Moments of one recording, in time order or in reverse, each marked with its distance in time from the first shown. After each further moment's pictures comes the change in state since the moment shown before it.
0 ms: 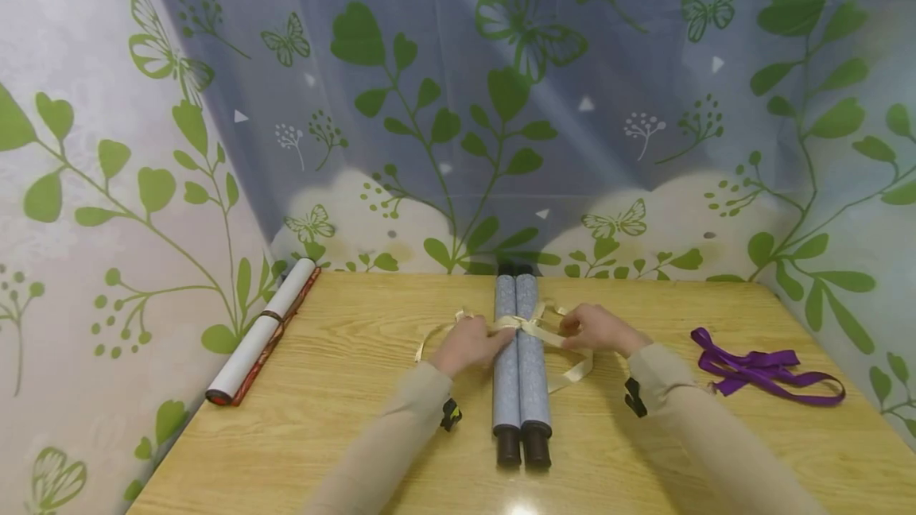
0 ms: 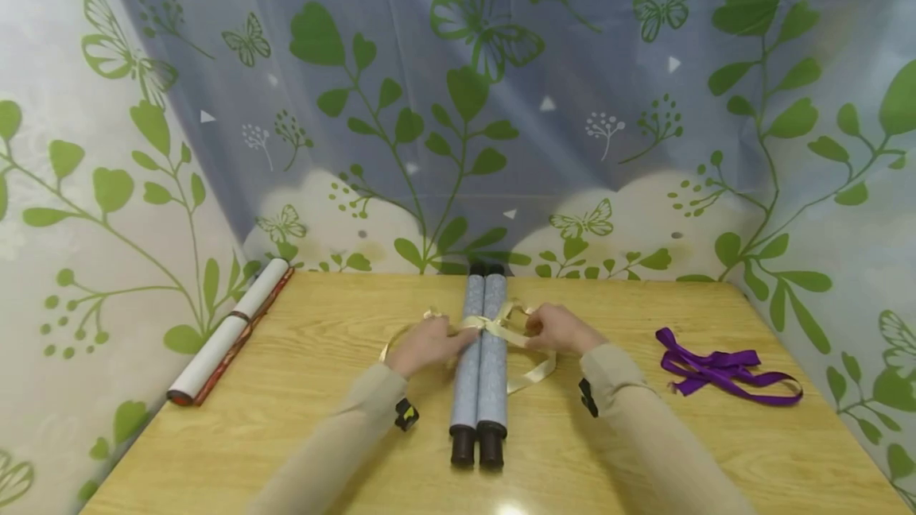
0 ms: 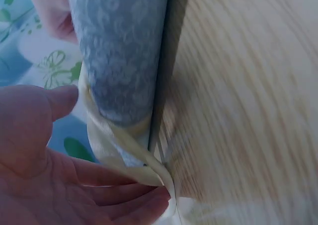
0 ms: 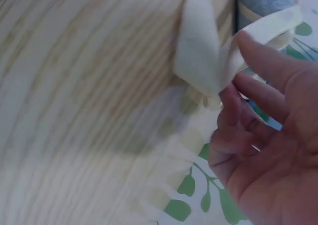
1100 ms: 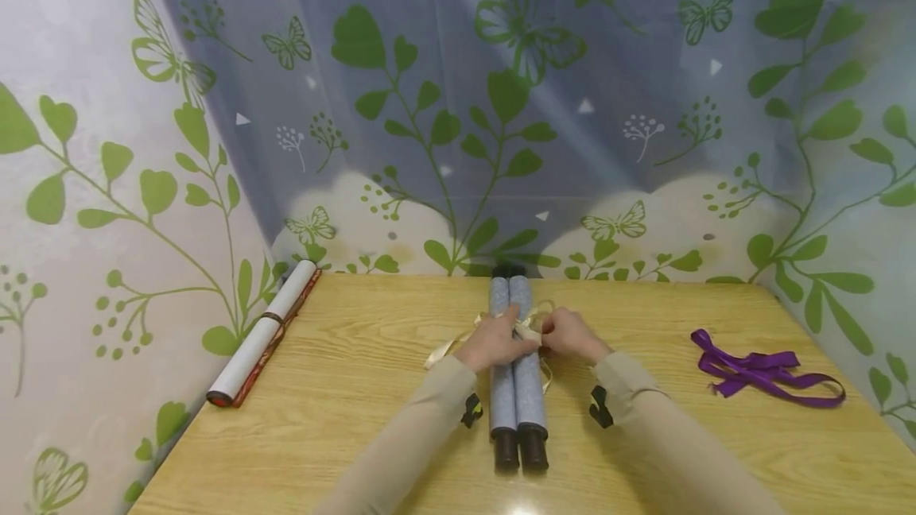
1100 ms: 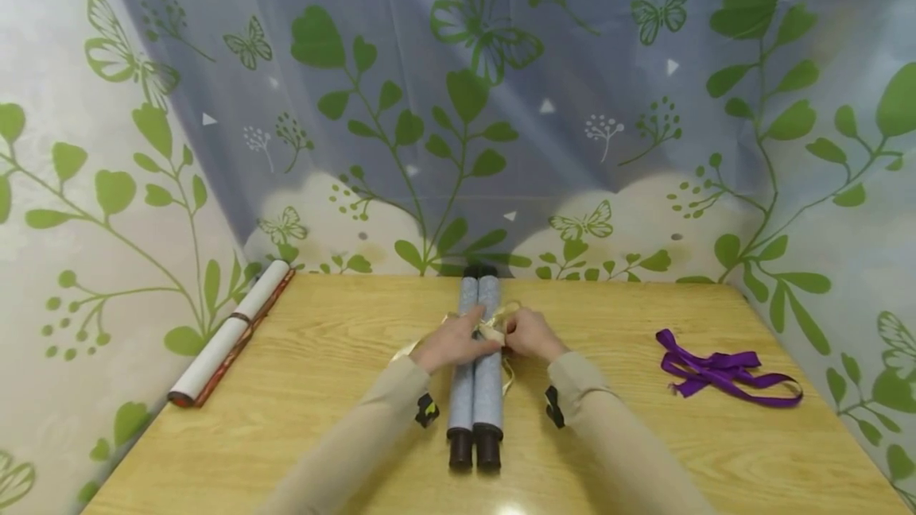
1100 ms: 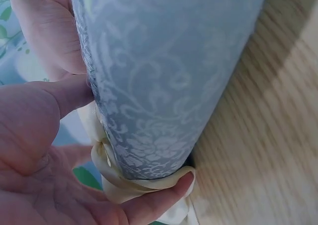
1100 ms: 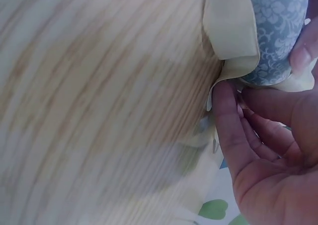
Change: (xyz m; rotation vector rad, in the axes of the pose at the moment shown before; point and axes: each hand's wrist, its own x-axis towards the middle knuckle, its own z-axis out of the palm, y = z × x) left_hand 0.007 0.033 0.010 0.019 -0.036 0.039; right_hand 0.022 -0.031 0.033 0.174 0.143 0.183
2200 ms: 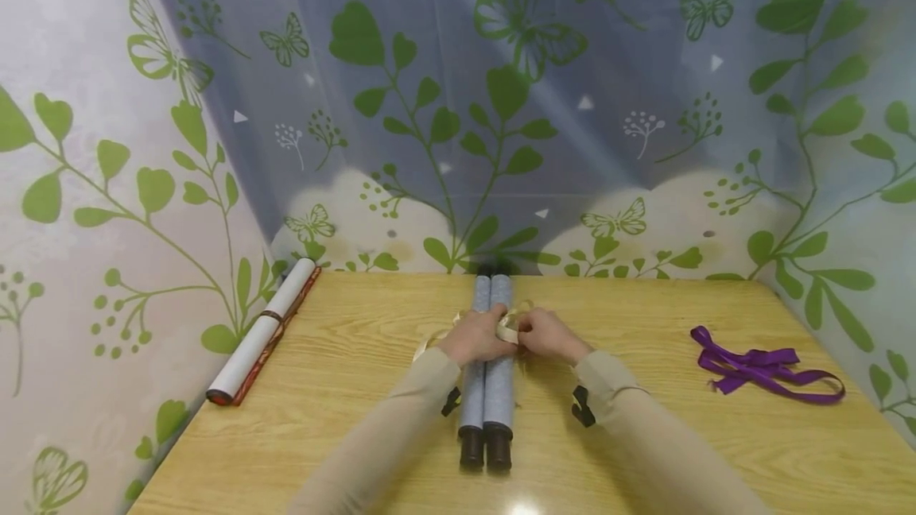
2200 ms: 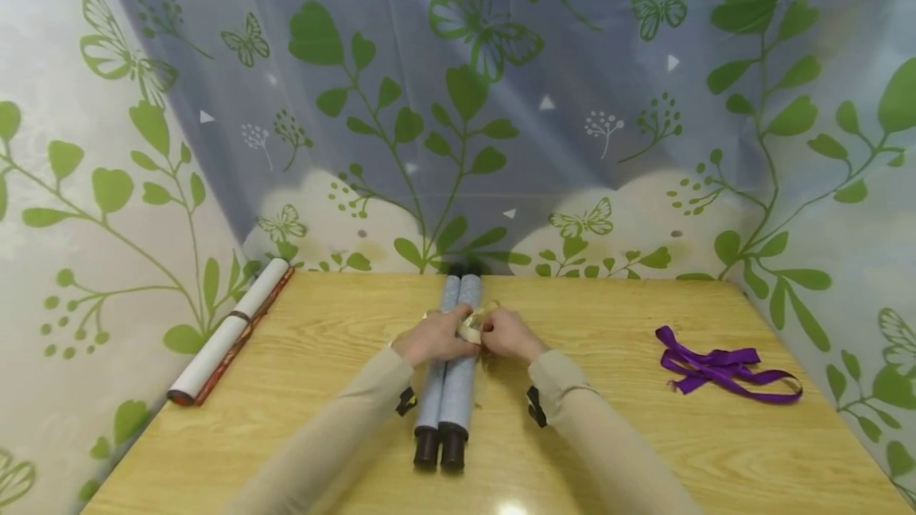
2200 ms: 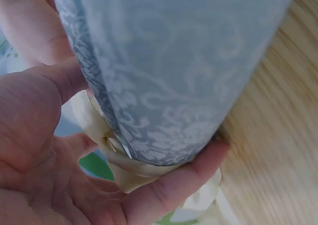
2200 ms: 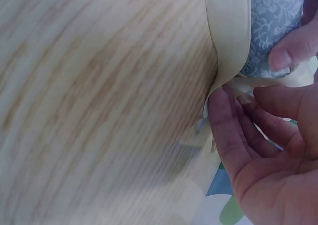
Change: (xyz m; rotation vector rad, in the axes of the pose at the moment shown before) left_hand -0.007 -0.014 -0.021 0.199 -0.004 0.066; right_hand 0.007 -0.022 0.017 0.041 -0.058 -0.086
